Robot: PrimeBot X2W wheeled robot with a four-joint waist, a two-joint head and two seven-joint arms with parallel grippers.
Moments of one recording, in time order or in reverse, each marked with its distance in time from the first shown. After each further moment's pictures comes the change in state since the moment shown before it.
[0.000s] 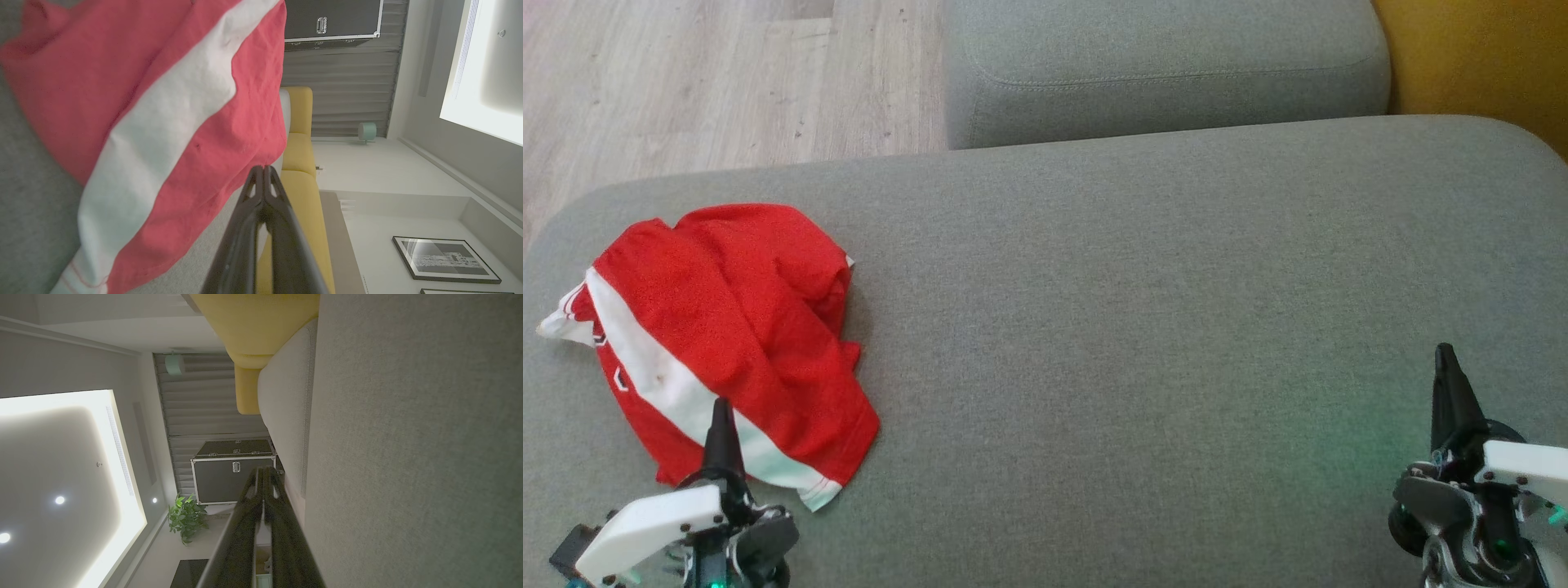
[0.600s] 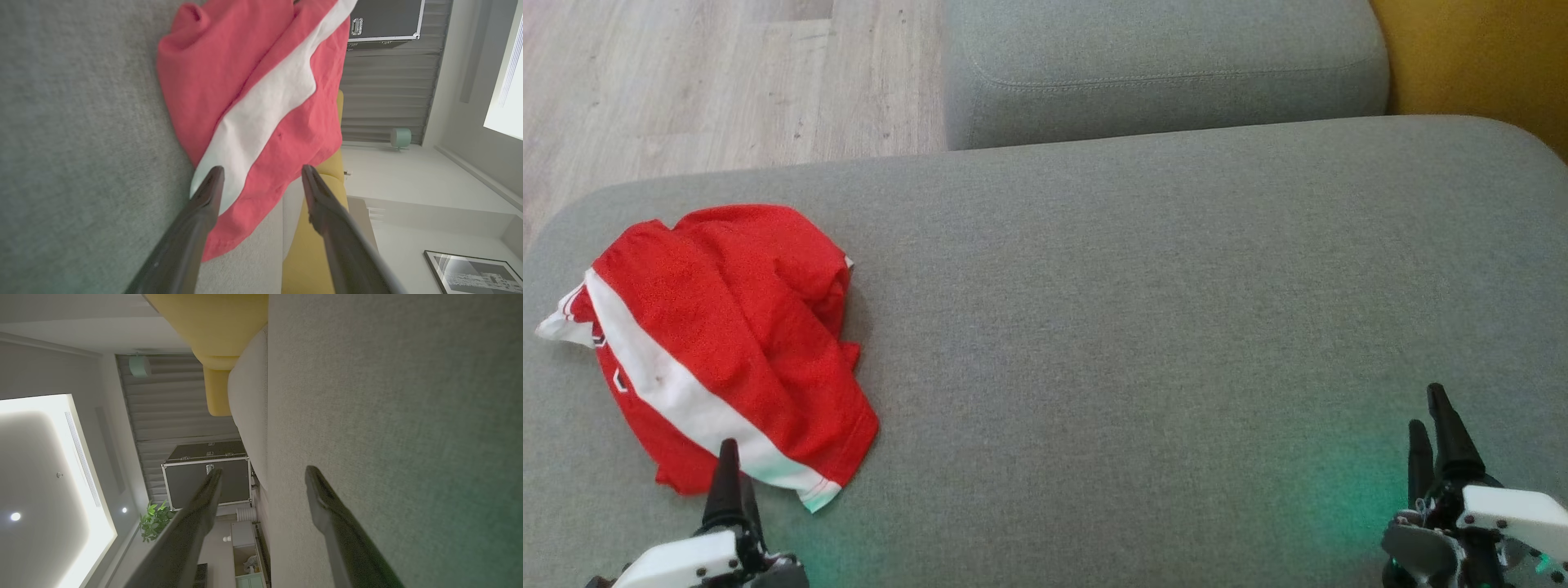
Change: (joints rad) left arm 0.063 -0.007 -0.010 0.062 0.002 0.001 -0.013; right arm 0.064 0.005 0.015 0.063 -0.010 -0.001 -0.011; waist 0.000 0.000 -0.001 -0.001
